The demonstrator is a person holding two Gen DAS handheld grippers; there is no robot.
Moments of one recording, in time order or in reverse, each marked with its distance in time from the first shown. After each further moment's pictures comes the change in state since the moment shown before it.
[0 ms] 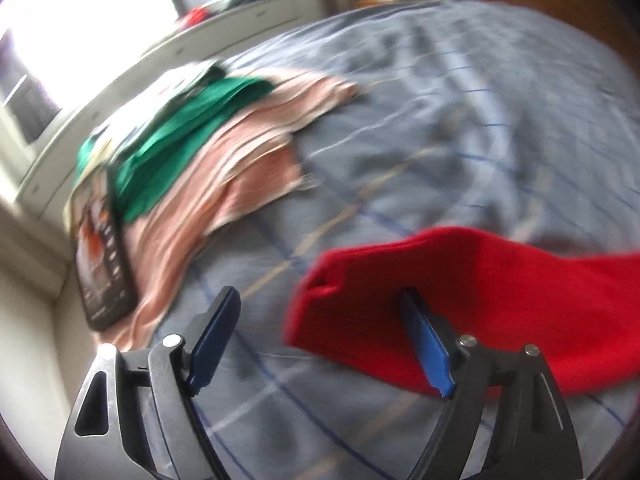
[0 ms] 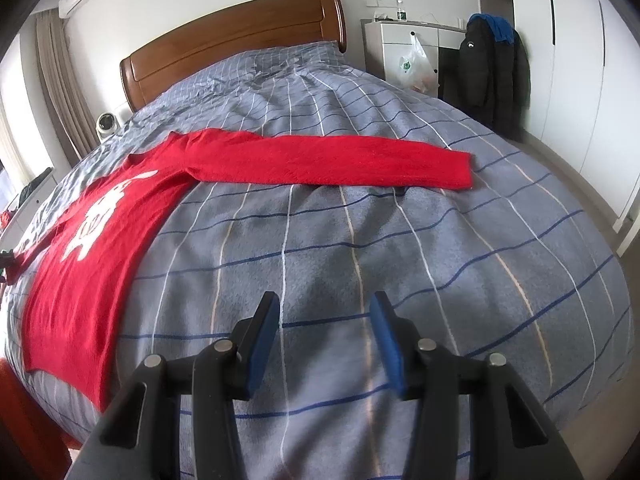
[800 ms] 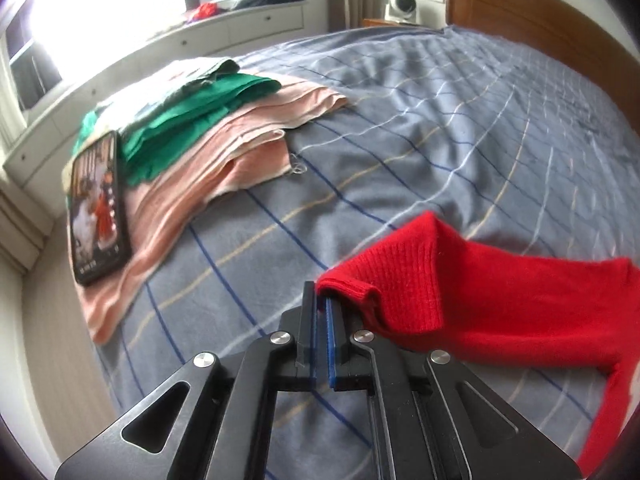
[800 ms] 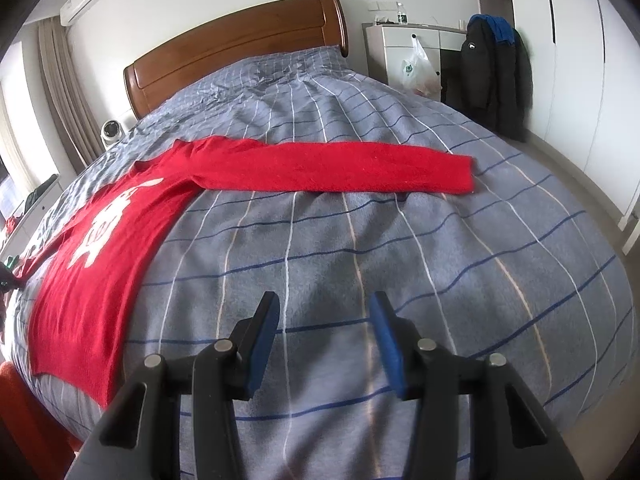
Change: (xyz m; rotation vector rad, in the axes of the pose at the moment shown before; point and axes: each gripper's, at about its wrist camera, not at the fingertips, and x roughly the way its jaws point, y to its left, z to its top) left arm -0.040 0.004 -0.034 -0.079 -0.060 -0.122; right arm 0.001 -0.005 0.002 0.029 -0.016 0.030
